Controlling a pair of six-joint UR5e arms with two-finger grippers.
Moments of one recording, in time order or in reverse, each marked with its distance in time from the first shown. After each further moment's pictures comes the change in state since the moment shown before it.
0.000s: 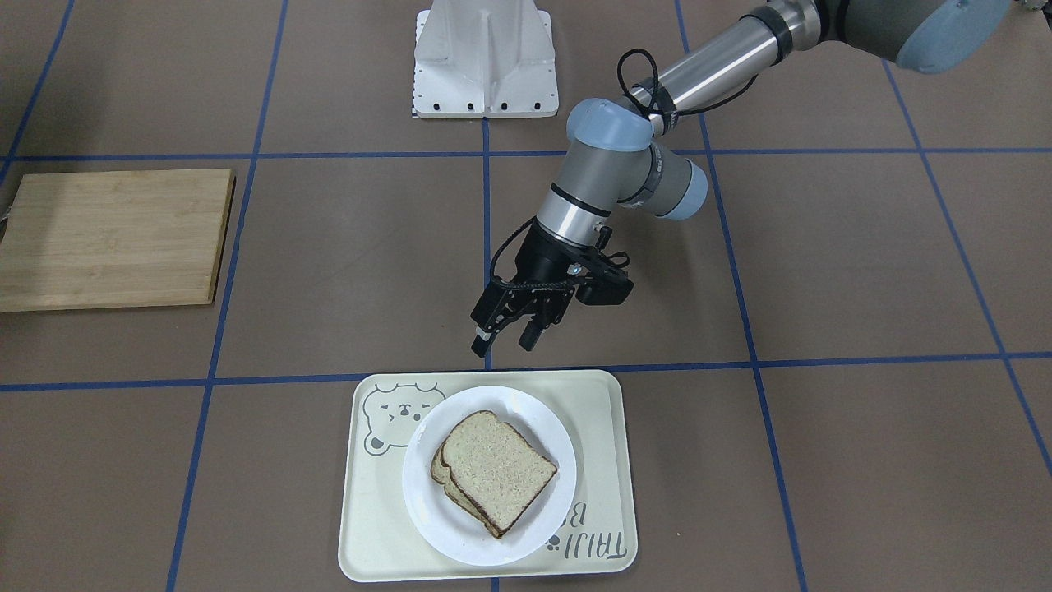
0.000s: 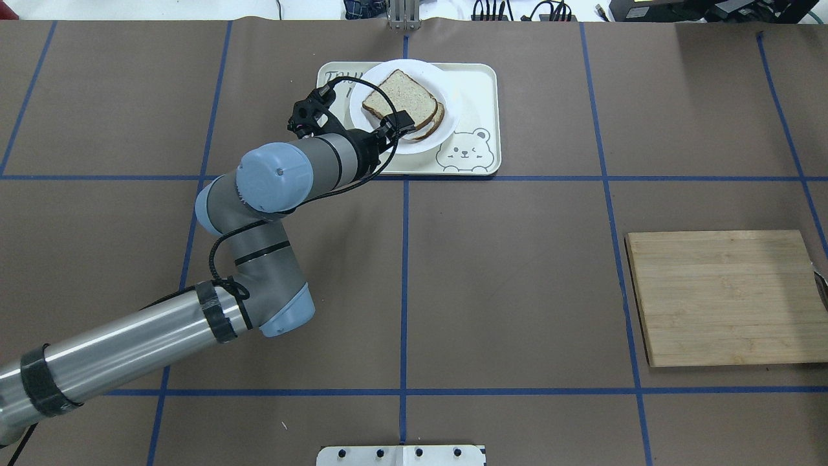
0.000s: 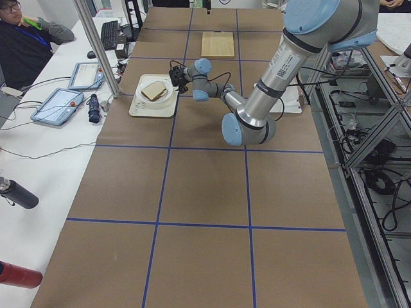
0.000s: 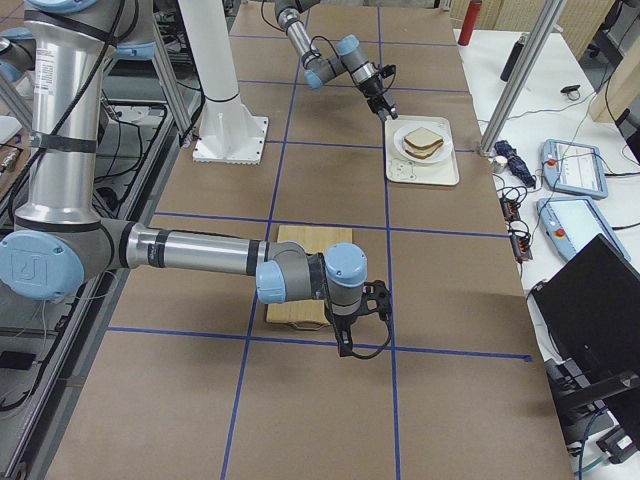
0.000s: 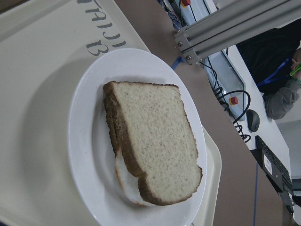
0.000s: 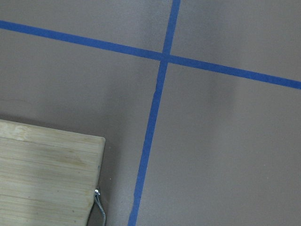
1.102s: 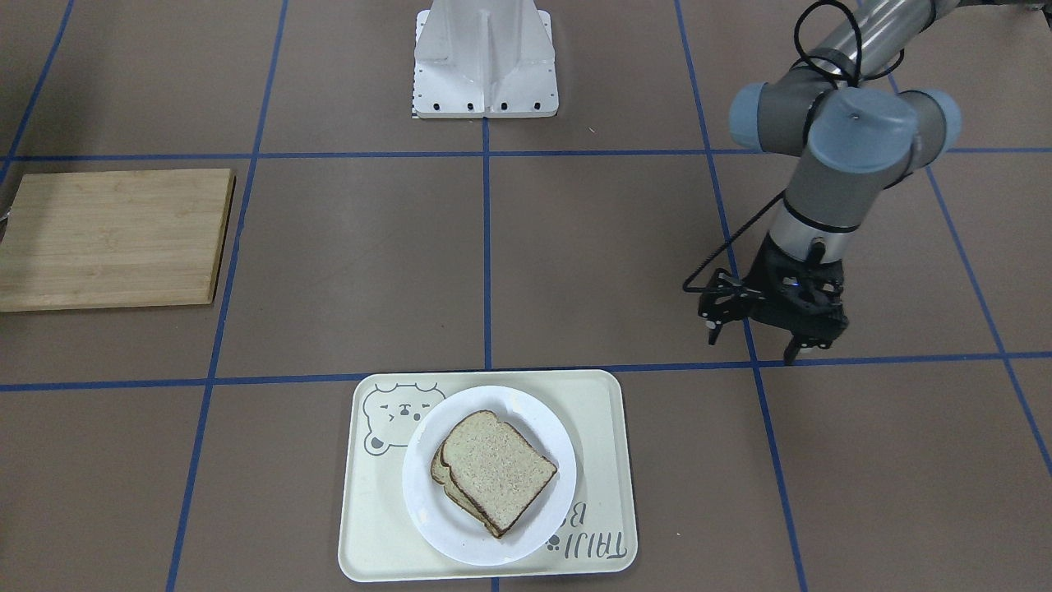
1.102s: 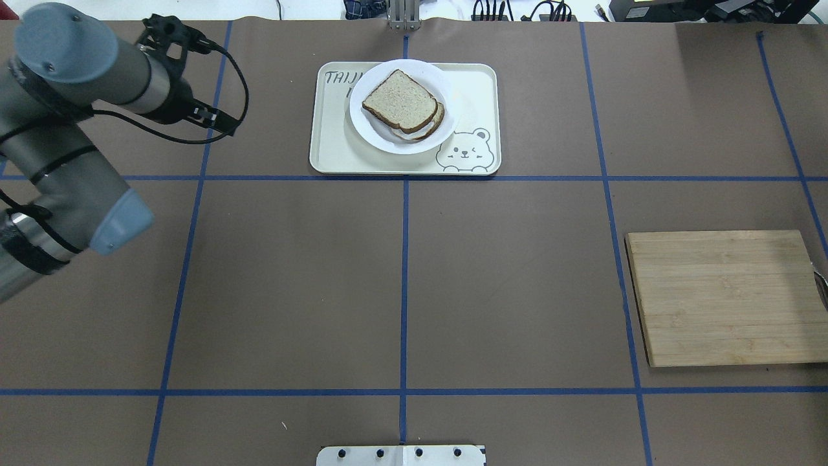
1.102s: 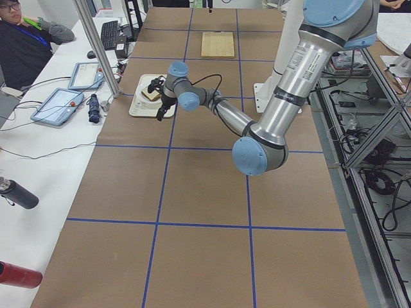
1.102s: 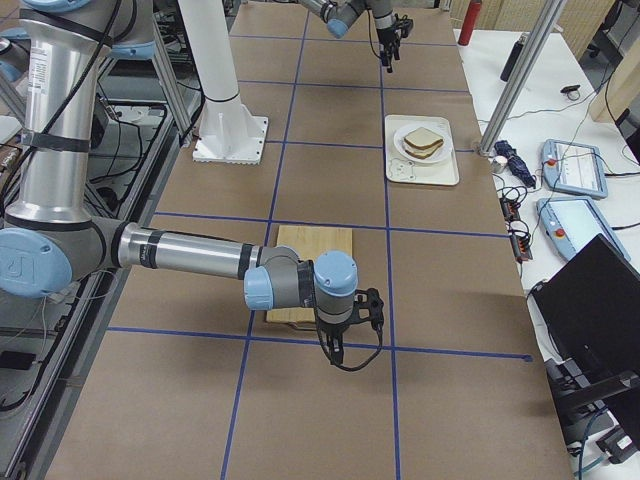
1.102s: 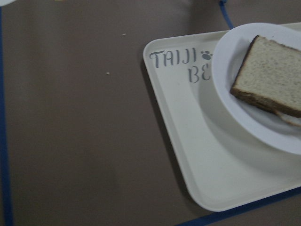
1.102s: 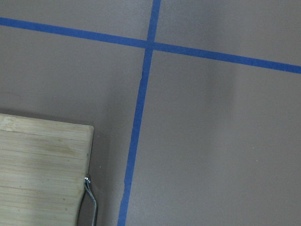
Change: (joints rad) left arm -0.382 0.289 -0.292 0.605 -0.426 1.272; right arm 0.031 -0.030 0.000 0.007 0.010 -0.001
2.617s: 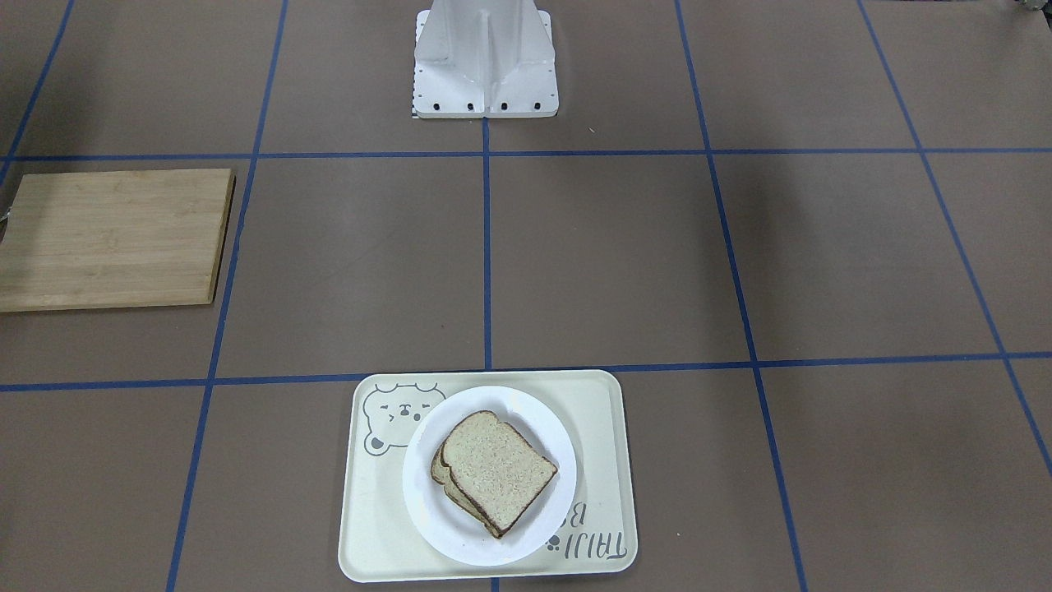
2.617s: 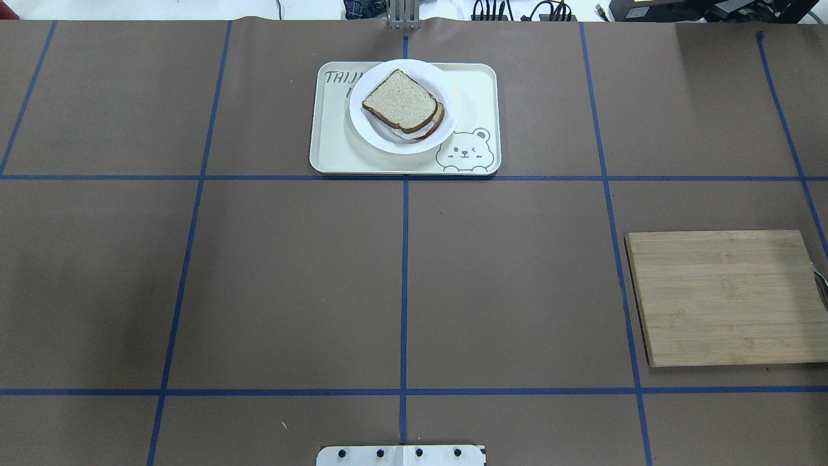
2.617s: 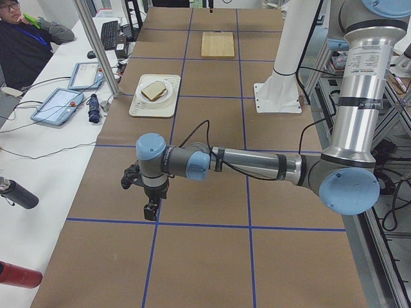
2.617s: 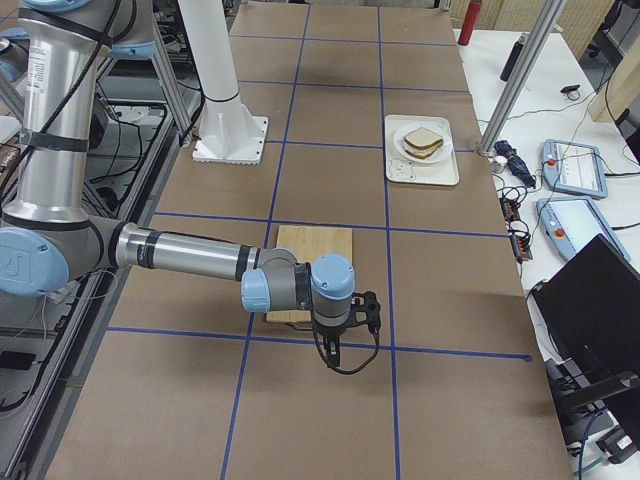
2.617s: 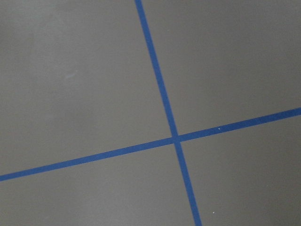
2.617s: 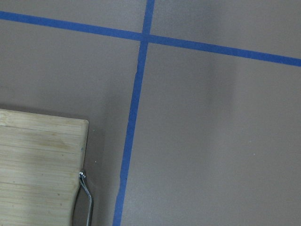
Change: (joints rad) left arm -0.581 0.385 0.019 0.221 -0.248 0.539; right arm 0.000 -0.009 -0.005 0.004 -0.003 -0.001
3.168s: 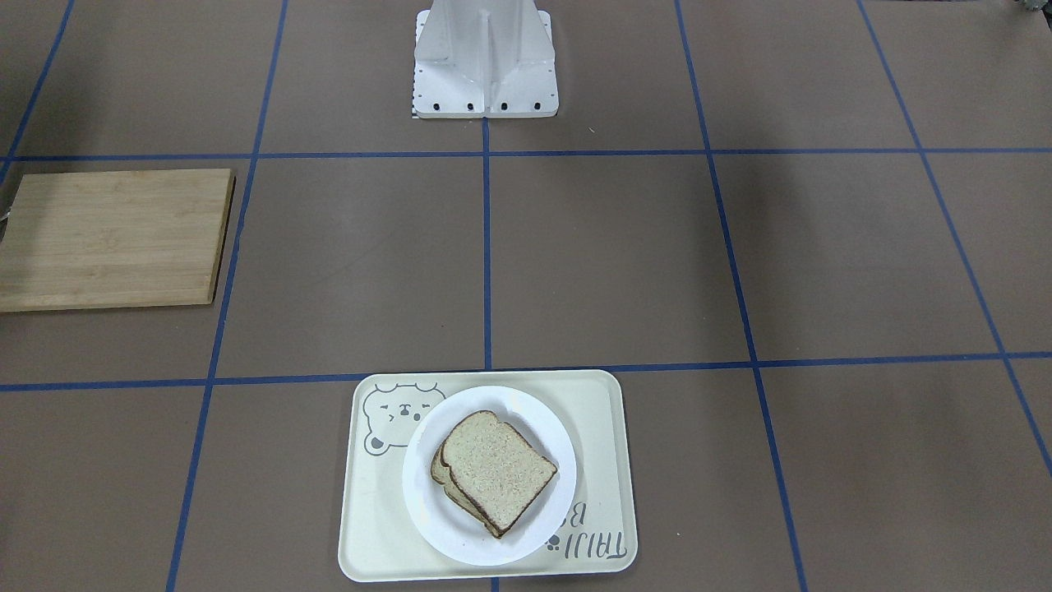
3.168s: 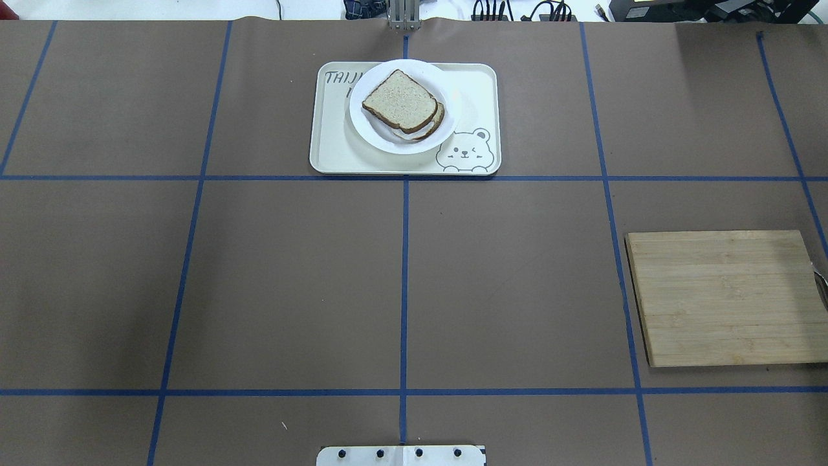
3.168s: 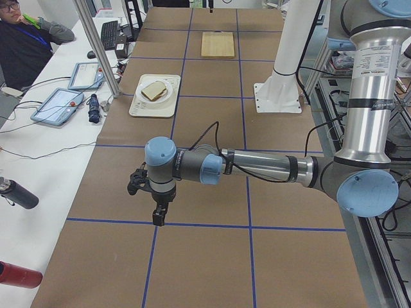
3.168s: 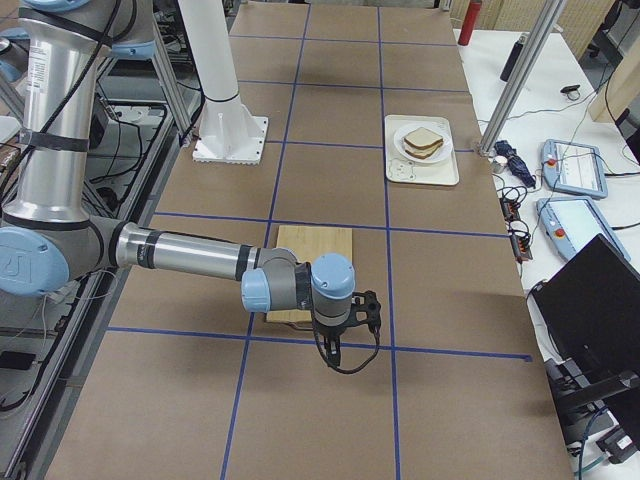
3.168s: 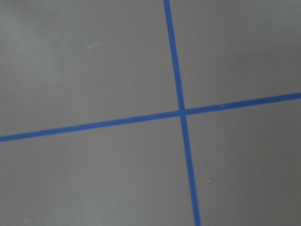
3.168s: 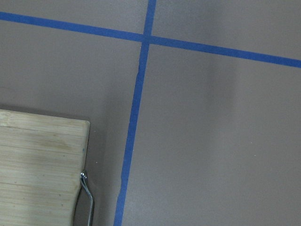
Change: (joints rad) left arm -0.019 0.039 -0.075 0.149 -0.140 0.019; right arm 0.000 0.002 0.001 0.002 0.001 0.000
